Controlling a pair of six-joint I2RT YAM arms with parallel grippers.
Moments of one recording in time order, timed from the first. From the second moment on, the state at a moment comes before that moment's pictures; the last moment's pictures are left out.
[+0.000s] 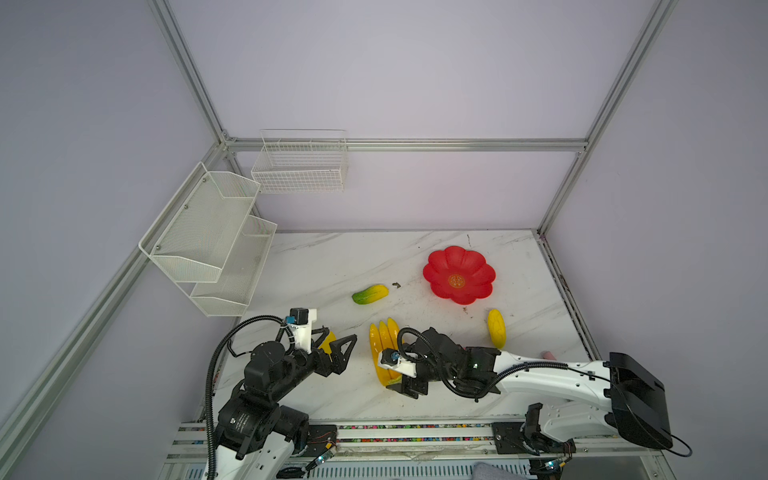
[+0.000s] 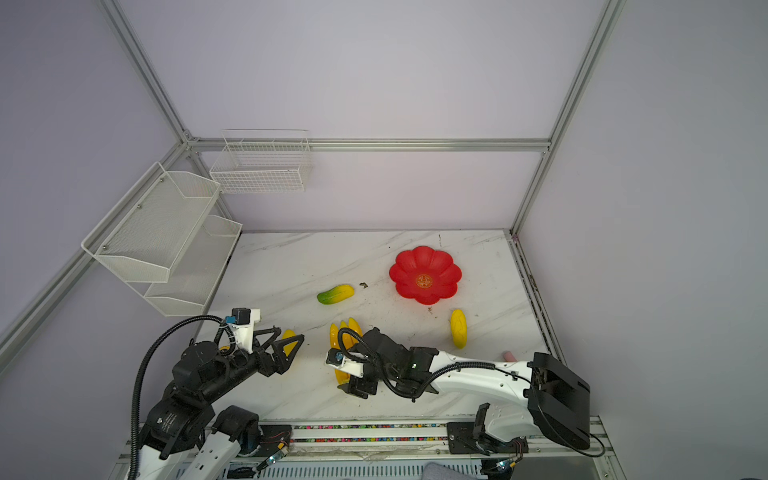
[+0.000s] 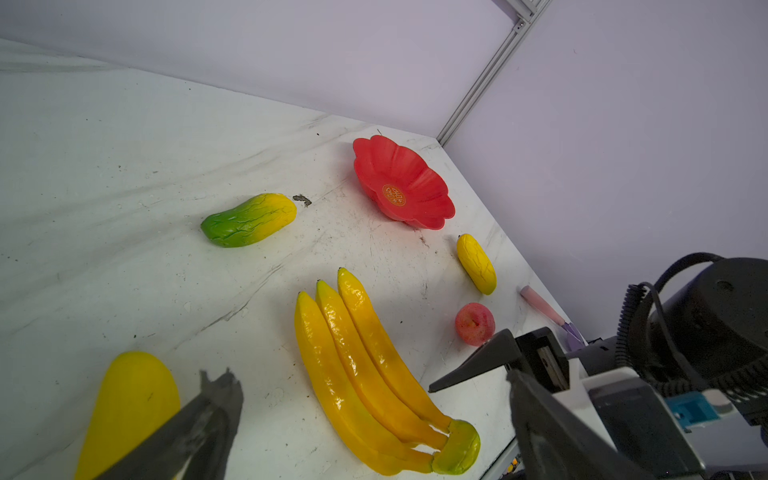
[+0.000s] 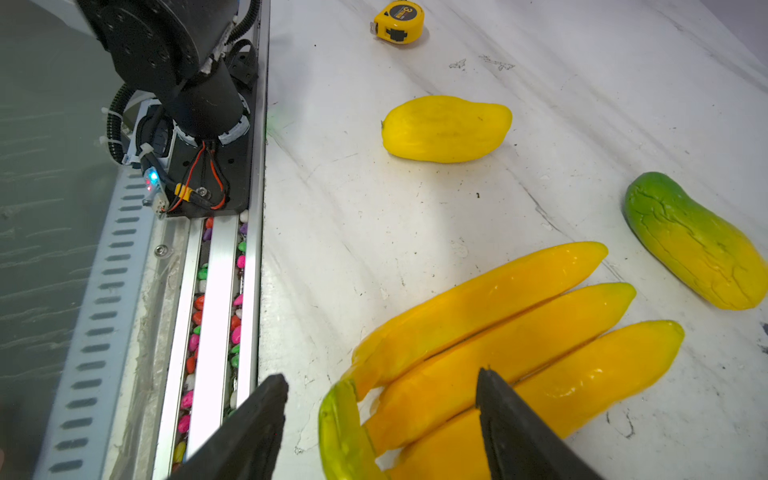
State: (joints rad) left arm -0.31 0.30 0.60 -0.62 0.32 -0.42; right arm 1.18 1.33 0.77 -0.12 -0.17 -0.24
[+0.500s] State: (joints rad) left arm -0.31 0.30 0.60 -0.62 0.32 -0.42; right arm 1.21 1.46 0.82 -0.20 -0.13 -0.27
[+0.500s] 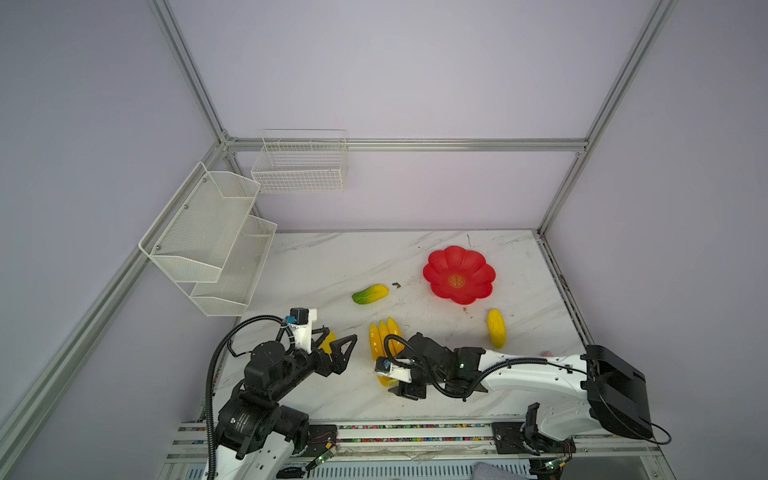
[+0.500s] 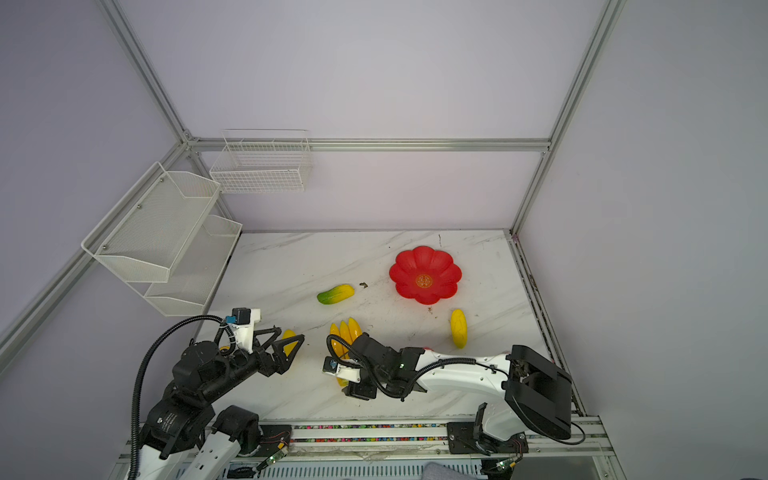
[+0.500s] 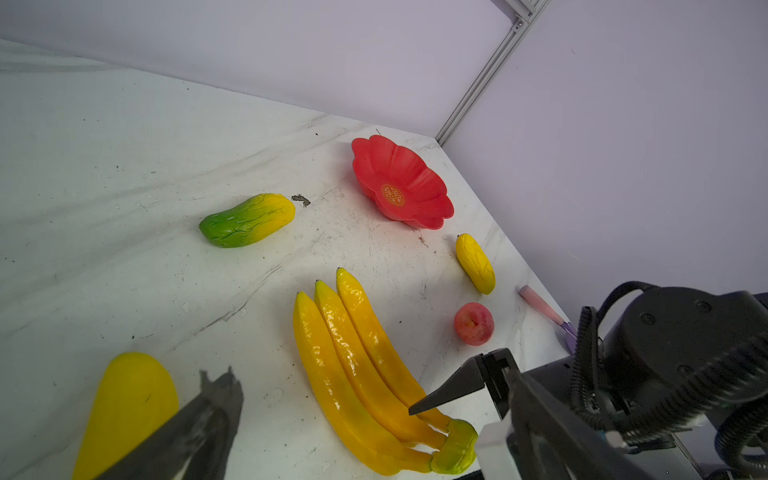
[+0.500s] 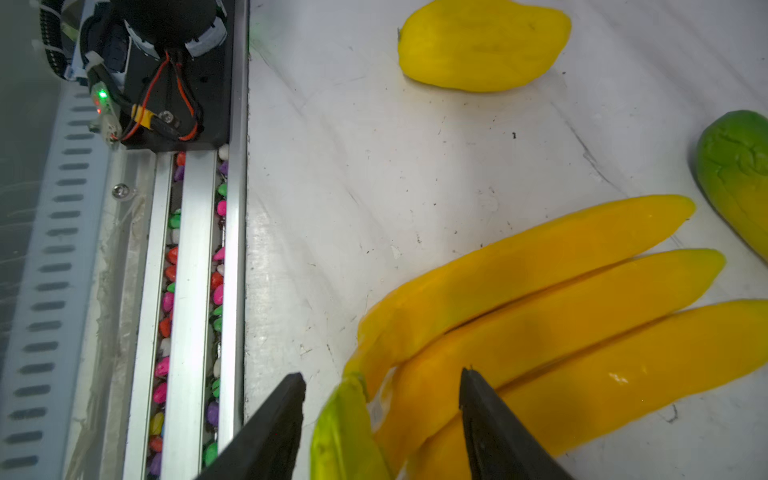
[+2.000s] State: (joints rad) left arm -0.31 0.34 0.60 -0.58 0.32 -0.42; right arm 0.94 1.32 1.07 -0.26 0.26 -0.27
